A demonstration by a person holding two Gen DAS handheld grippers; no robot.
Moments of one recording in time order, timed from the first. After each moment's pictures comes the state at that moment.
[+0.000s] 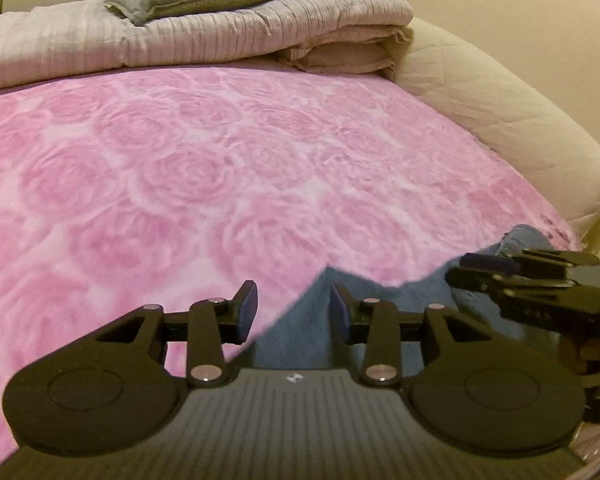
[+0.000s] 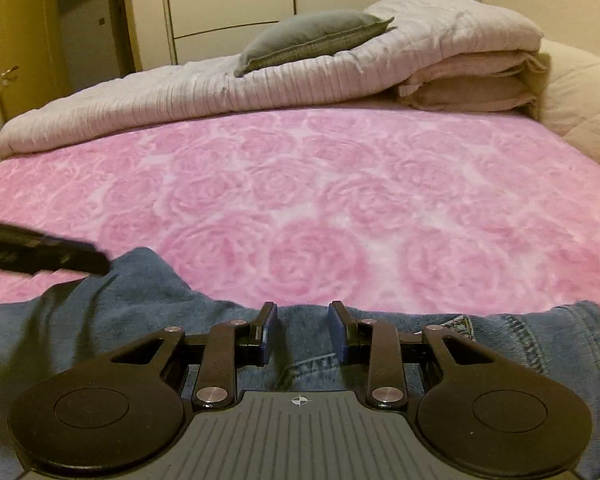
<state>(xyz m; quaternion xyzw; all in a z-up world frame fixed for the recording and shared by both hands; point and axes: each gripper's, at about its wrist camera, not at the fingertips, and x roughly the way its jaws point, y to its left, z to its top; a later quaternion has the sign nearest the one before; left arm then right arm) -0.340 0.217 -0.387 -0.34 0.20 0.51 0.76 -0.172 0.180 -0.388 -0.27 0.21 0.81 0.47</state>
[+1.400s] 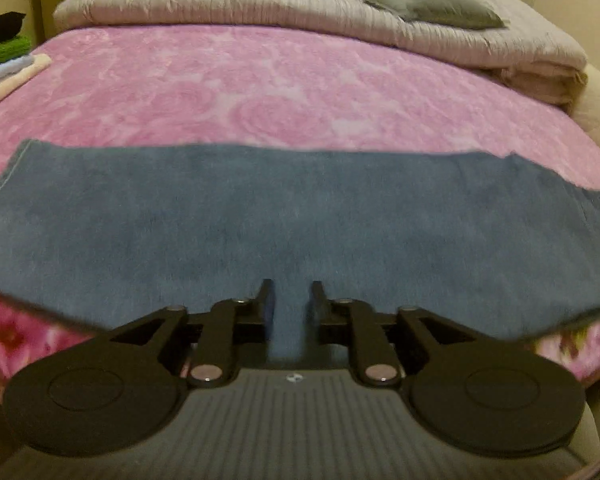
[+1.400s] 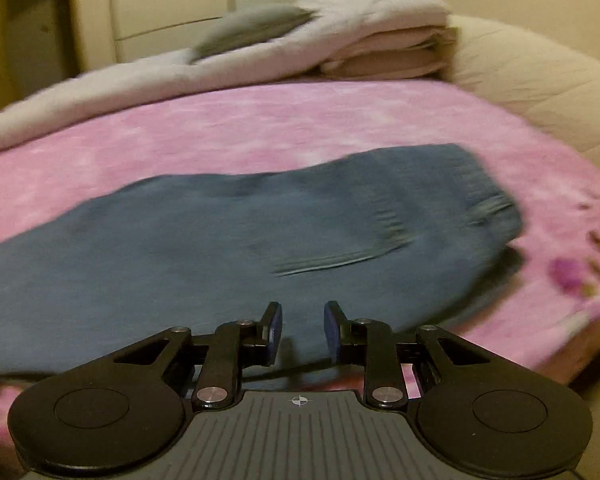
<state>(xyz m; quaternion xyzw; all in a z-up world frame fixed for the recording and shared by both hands) -0.416 -0.091 -0.389 -0.36 0.19 0.74 0.54 -0.143 0.009 -0.395 -0.29 0.24 0.75 0.54</state>
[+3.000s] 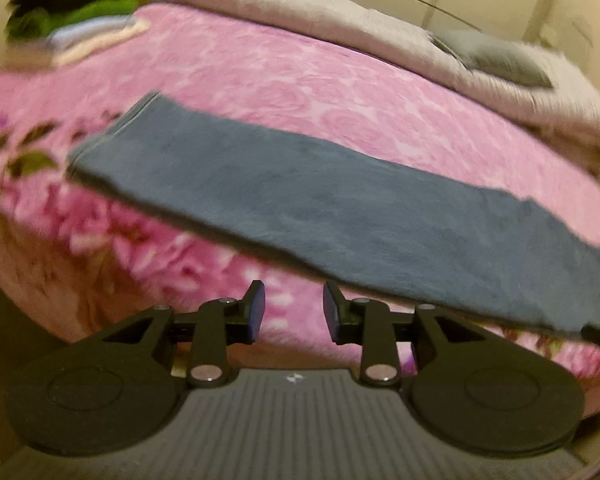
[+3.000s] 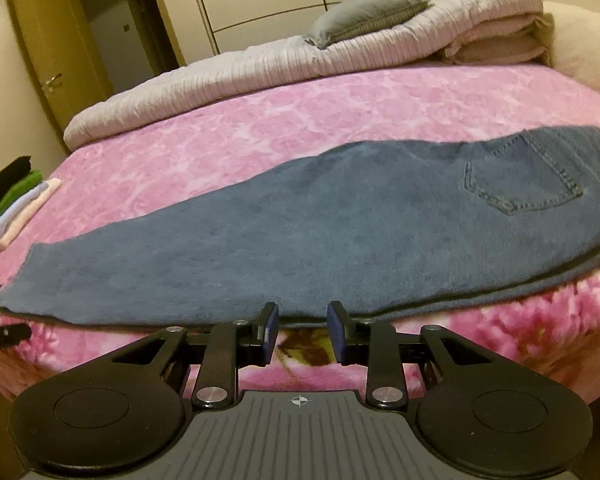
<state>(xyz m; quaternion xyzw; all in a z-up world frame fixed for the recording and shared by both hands) -0.449 -0.205 -0.351 -0.42 0.08 0.78 0.46 -0.241 -0.084 -0.363 -0.26 0.30 0.81 0.44</state>
